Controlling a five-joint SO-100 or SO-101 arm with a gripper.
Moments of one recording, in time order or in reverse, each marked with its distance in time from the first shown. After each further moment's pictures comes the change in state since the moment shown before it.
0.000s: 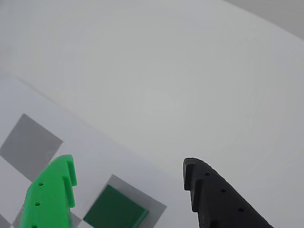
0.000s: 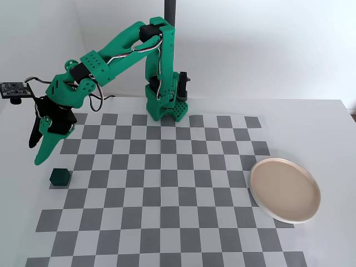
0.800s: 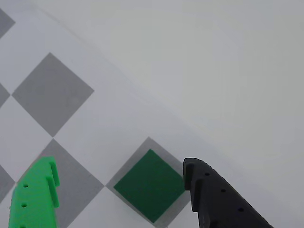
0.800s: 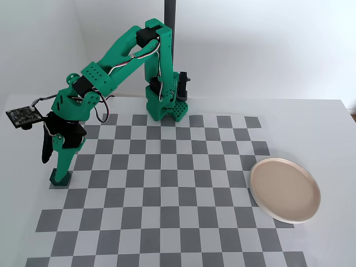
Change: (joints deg) arm -5.2 -4.8 0.0 1.3 -5.0
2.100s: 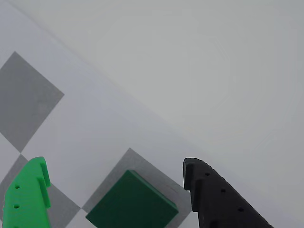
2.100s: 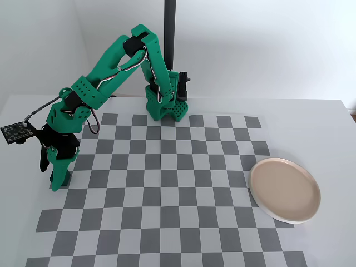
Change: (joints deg) arm 1.8 -12.9 -6.3 -3.4 1.6
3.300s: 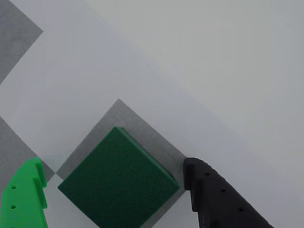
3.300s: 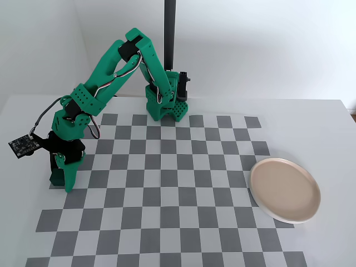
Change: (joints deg) arm 0.2 -5.4 -0.1 1.6 -4.7
